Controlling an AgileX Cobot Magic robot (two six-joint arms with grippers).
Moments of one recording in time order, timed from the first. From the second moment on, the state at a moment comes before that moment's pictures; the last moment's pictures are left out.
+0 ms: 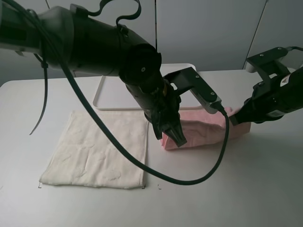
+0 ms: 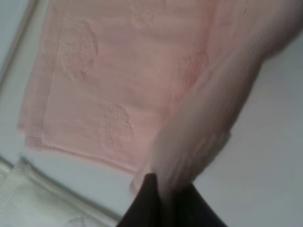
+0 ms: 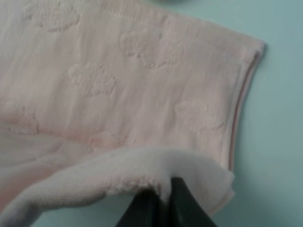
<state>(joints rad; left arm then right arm) -0.94 1.98 -1.37 0.11 0.61 0.14 0.25 1.42 -0.62 0.06 0.38 -0.21</state>
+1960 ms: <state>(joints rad) -0.80 2.09 -1.53 0.26 0.77 -0.37 0.13 1.77 -1.03 0.21 0.66 0.01</state>
